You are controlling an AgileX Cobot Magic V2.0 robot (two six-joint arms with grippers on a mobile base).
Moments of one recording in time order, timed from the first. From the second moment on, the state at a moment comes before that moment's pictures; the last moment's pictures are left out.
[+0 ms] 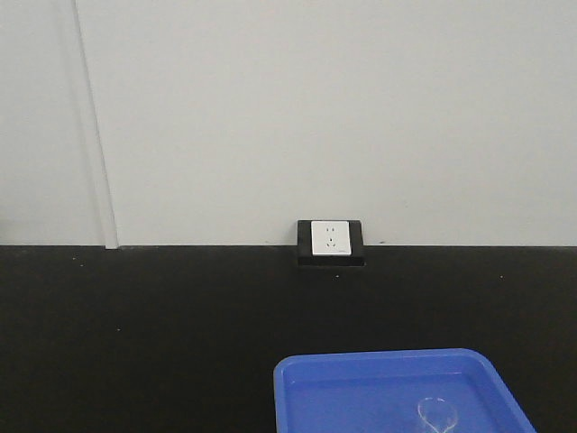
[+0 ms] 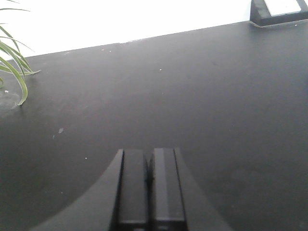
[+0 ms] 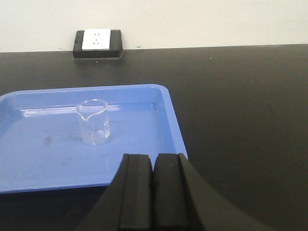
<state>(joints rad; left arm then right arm) -0.01 -0.01 0.03 0.13 0.28 0.03 -0.01 -0.01 0.03 0.04 0.25 -0.02</state>
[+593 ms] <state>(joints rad) -0.01 -0.01 0.03 0.13 0.28 0.03 -0.01 -0.01 0.03 0.04 0.25 -0.02</state>
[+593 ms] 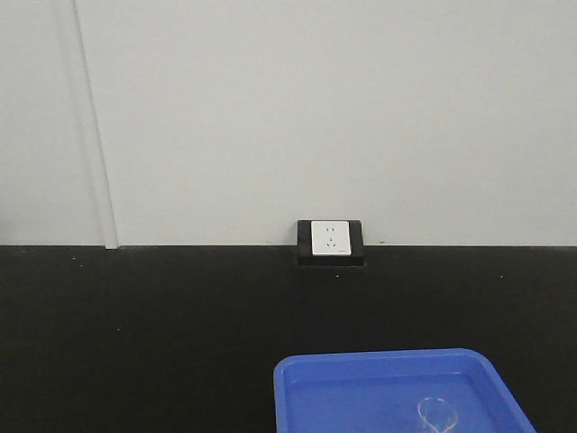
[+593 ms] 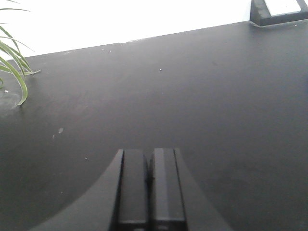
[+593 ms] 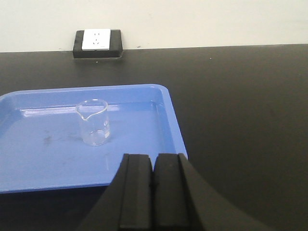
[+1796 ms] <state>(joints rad) -0.01 -0.01 0.03 0.13 0.28 0.03 -0.01 0.16 -0.24 0.06 -0.07 -0.03</state>
